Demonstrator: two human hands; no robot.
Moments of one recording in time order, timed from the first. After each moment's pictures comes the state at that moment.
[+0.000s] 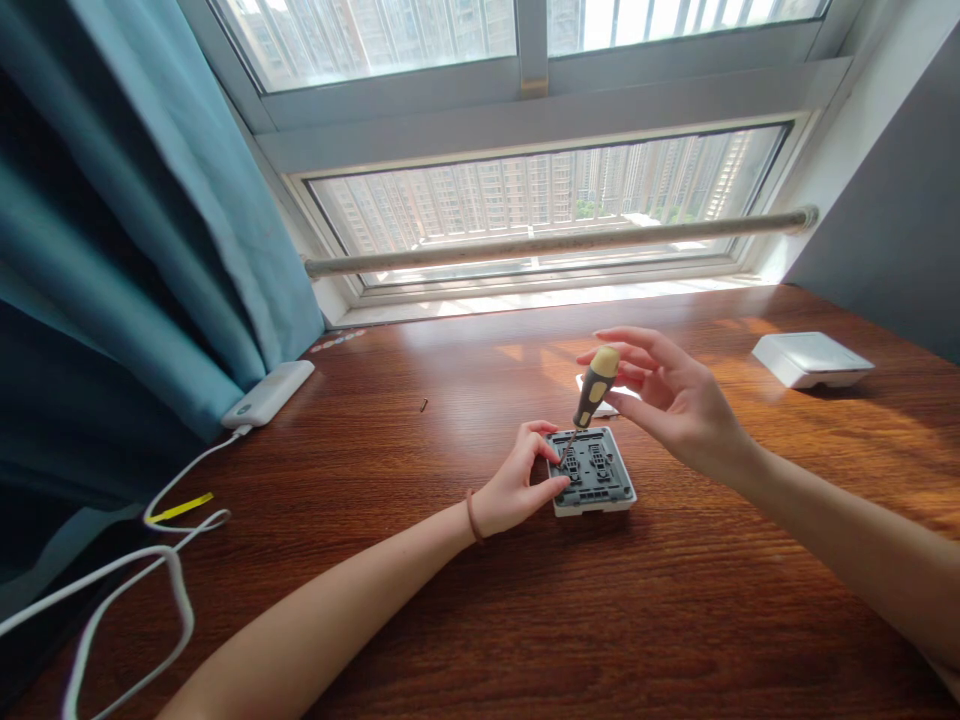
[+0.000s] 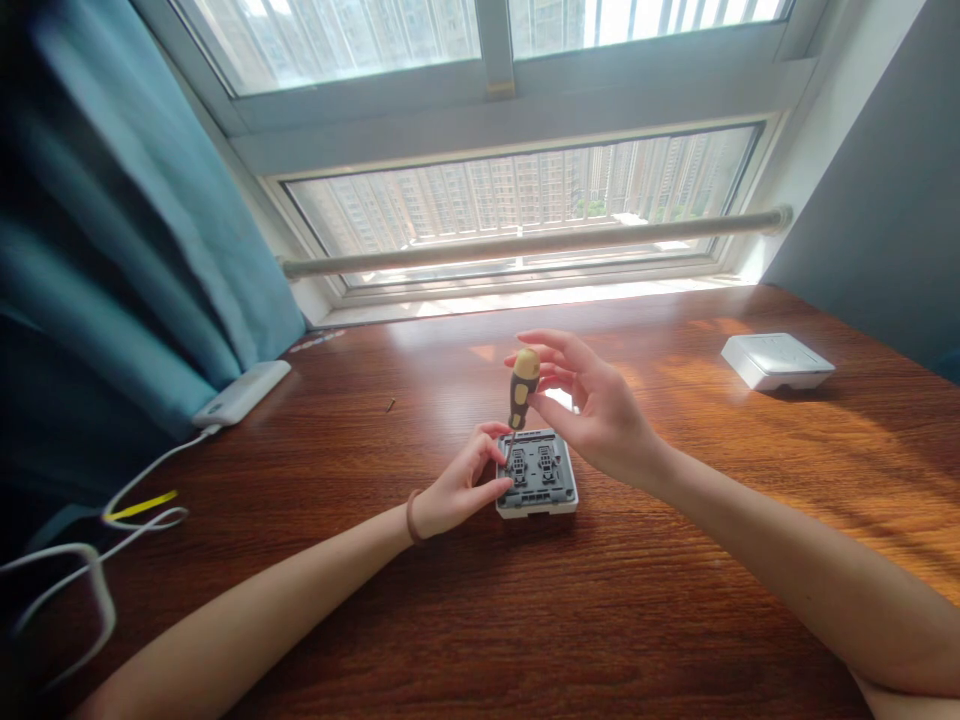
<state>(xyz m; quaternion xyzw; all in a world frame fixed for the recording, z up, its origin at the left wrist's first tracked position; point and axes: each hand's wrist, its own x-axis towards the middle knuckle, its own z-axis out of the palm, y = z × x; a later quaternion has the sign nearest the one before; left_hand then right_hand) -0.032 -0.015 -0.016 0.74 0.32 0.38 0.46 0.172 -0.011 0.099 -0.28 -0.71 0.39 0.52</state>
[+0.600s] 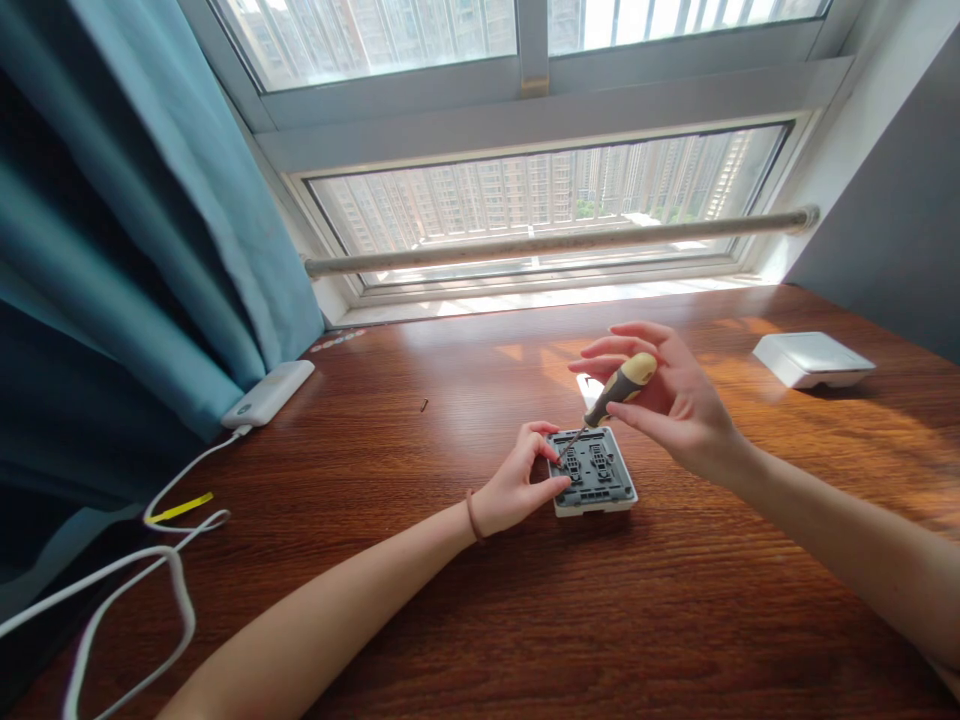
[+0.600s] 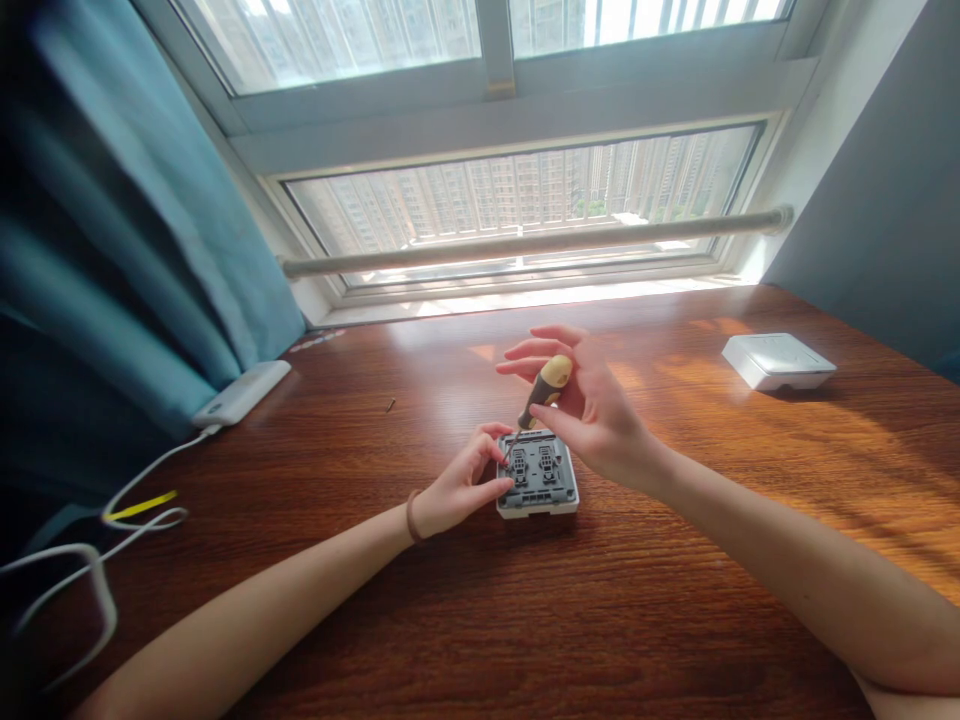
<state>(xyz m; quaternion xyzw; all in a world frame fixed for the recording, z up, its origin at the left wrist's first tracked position) -0.032 -0.014 -0.018 0.73 0.32 0.38 0.47 0.168 -0.014 0.100 -0.22 -0.68 0.45 0.53</state>
